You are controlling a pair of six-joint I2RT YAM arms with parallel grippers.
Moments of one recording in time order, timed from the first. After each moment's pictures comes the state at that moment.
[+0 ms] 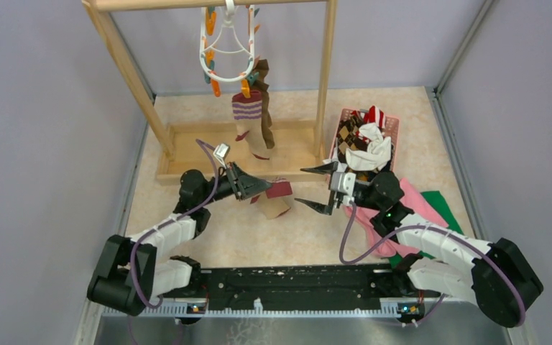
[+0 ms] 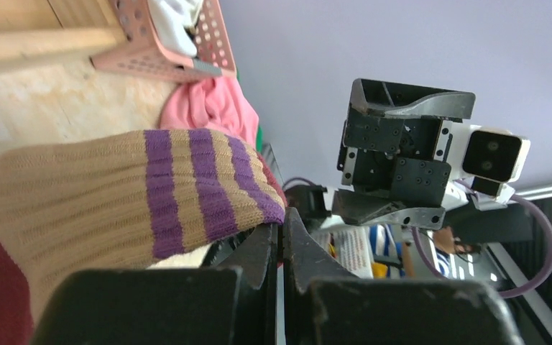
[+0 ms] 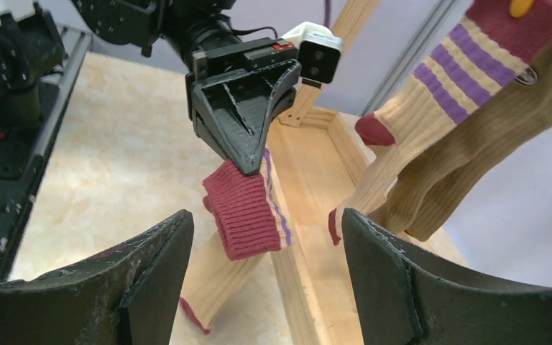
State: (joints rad) left arm -0.29 1.15 0.33 0.88 0.84 -1.25; right arm 0.66 1.04 0.43 0.82 -0.71 -0.27
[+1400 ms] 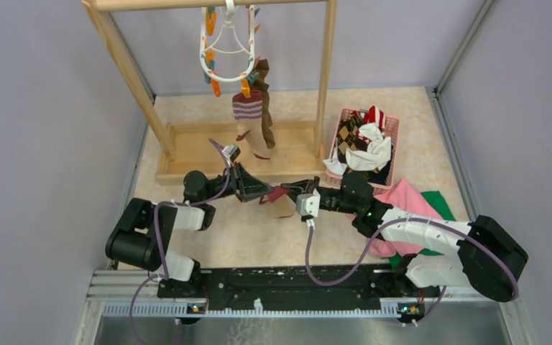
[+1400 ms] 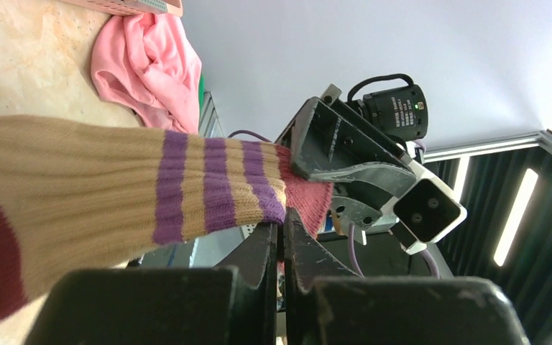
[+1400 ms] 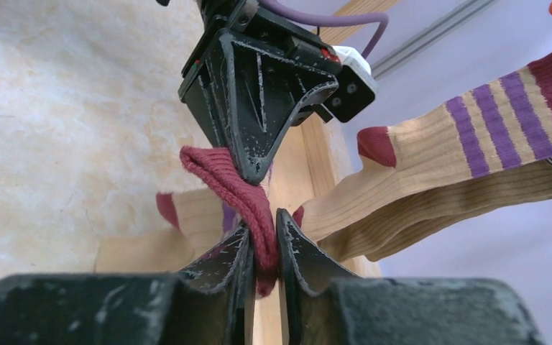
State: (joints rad) left arm -0.27 1.47 0.34 1.35 1.07 -1.60; right arm 0.88 1.22 0.54 0.63 -0.49 -0.84
